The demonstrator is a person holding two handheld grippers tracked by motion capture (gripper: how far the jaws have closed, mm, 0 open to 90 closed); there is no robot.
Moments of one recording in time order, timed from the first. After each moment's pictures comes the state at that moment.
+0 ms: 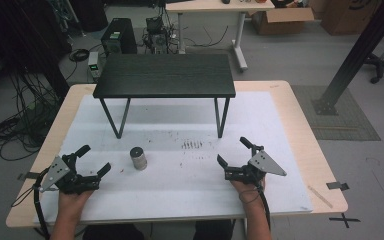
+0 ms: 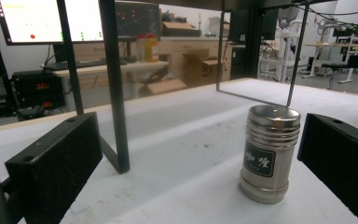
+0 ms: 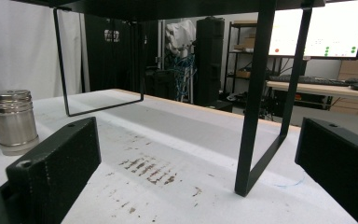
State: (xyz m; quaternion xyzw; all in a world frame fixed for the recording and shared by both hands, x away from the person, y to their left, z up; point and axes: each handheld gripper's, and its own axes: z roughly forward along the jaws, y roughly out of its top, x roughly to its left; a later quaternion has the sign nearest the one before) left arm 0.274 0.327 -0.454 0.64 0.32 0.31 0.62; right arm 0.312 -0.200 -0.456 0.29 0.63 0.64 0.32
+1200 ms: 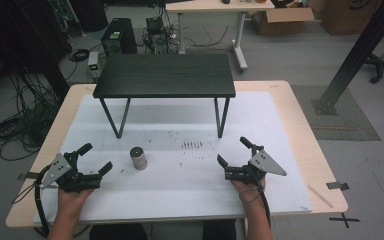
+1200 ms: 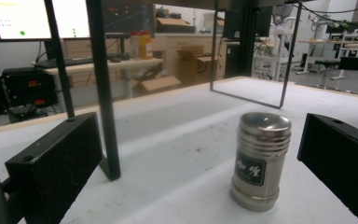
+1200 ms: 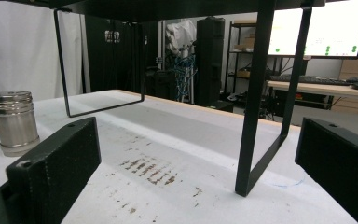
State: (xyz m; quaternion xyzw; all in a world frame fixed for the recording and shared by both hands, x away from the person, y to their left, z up) left arm 0.276 0.319 -0.442 0.65 0.31 0.30 0.62; right arm 0.313 -0.201 -0.456 0.29 0.63 0.65 0.31
